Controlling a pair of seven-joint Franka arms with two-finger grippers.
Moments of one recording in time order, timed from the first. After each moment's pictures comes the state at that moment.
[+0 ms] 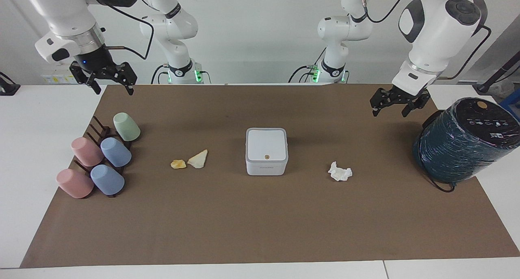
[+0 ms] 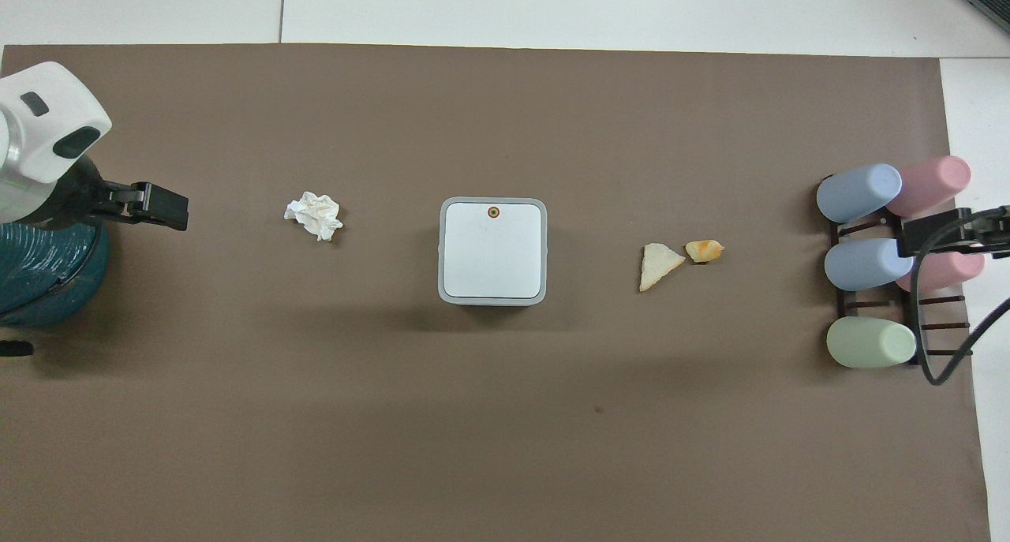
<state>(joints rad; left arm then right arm) -0.07 0.04 -0.04 -1.66 0.00 1.70 0.01 0.04 -0.06 -0.08 -1.63 -0.03 1.57 -0.01</state>
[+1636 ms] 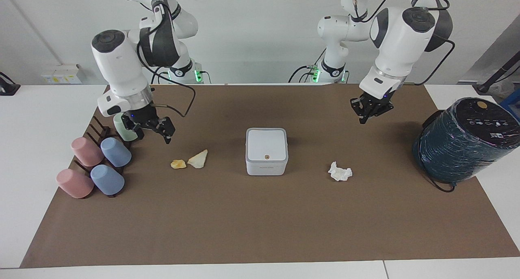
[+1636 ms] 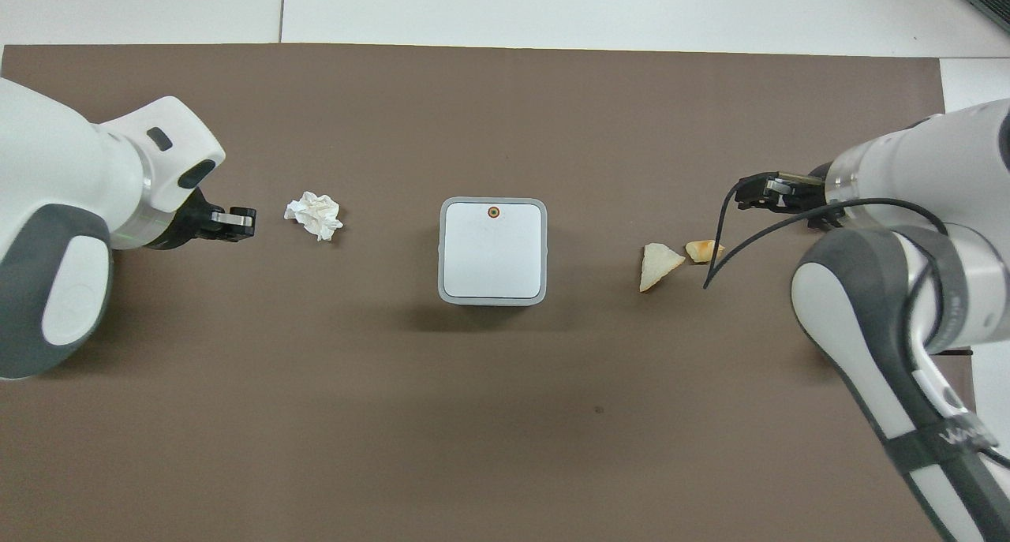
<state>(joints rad) -0.21 0.00 -0.06 -1.81 0.00 1.87 -0.14 0.15 0.11 -0.06 -1.89 0.00 2.12 0.39</state>
